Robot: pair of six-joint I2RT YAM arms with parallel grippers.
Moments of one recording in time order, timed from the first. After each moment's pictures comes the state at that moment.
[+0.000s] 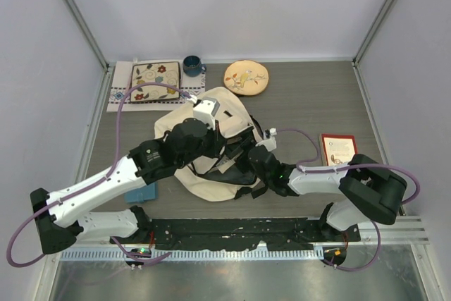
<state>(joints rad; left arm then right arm) -1.03 1.11 1.09 -0.46 -0.31 -0.53 0.98 1.46 0.51 0.56 0.36 1.44</state>
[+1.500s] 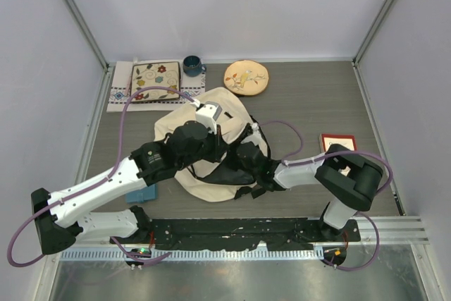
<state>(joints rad) -1.03 1.10 1.06 -0.45 -0.24 -0.55 0.98 1.66 0.65 0.60 0.27 1.23</state>
